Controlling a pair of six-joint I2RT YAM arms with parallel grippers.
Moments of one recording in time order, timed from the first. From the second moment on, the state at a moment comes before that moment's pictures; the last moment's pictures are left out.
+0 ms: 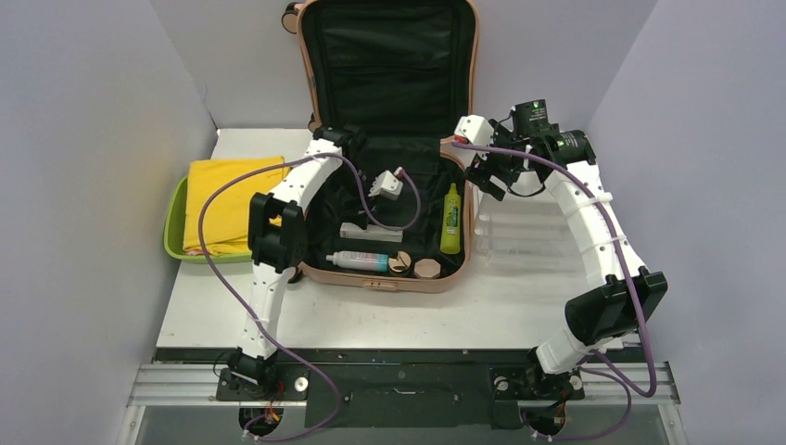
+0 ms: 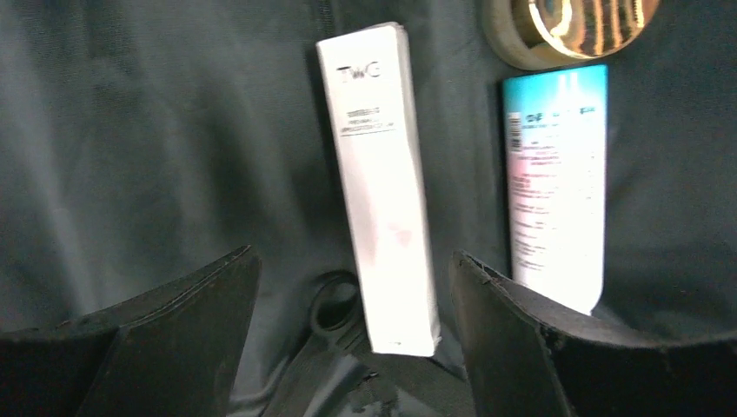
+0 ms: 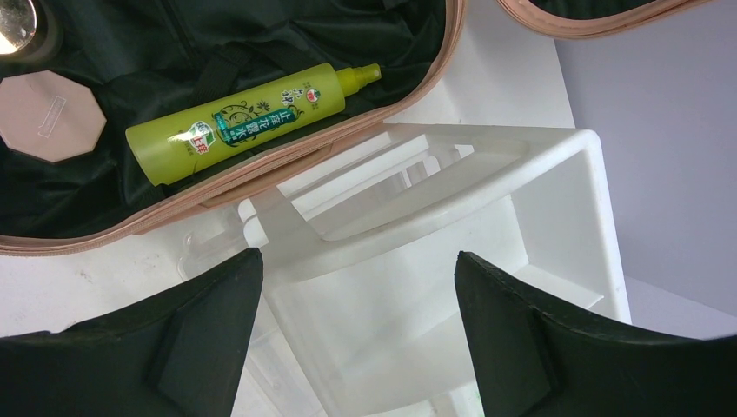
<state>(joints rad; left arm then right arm) -0.39 2.38 2.27 -1.43 0.60 1.41 0.25 1.60 1.78 -1.07 -0.26 -0.88</state>
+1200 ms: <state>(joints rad) -0.45 2.40 2.17 -1.35 0.47 1.12 0.19 1.55 1.79 -1.06 -0.23 -0.90</state>
